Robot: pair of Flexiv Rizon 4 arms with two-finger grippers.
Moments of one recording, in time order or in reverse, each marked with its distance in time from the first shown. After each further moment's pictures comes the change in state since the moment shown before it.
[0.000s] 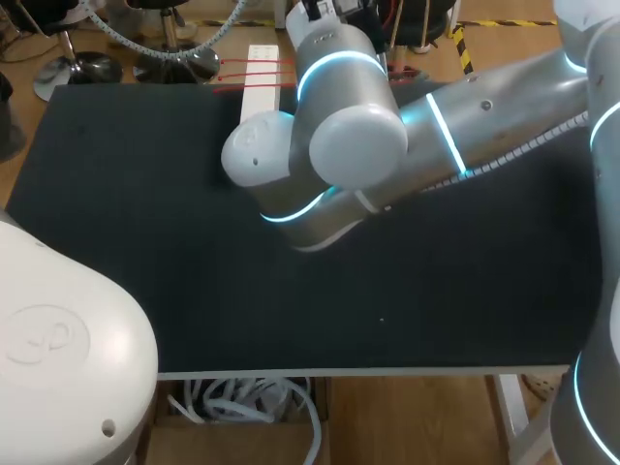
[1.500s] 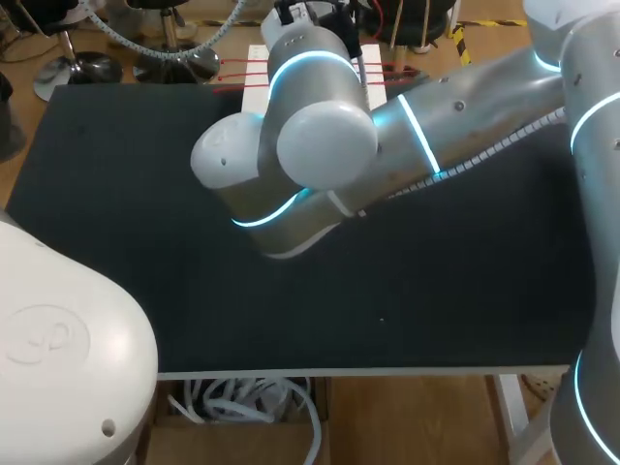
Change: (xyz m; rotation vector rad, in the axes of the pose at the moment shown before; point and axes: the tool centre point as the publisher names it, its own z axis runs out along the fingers) left arm 0.000 0.001 0.000 -0.001 0.000 0.000; right arm -0.002 0.034 -0.006 -0.018 0.047 -0.023
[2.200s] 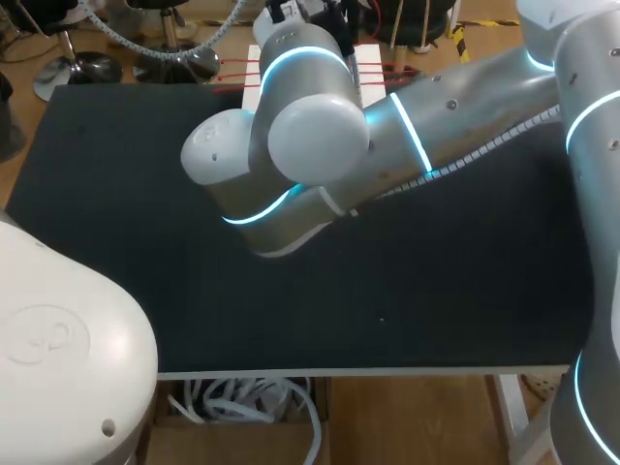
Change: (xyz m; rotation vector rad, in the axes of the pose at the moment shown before) left arm 0.000 0.001 0.000 0.000 -0.001 0.000; right arm -0.004 0.009 0.002 -0.010 0.014 -0.009
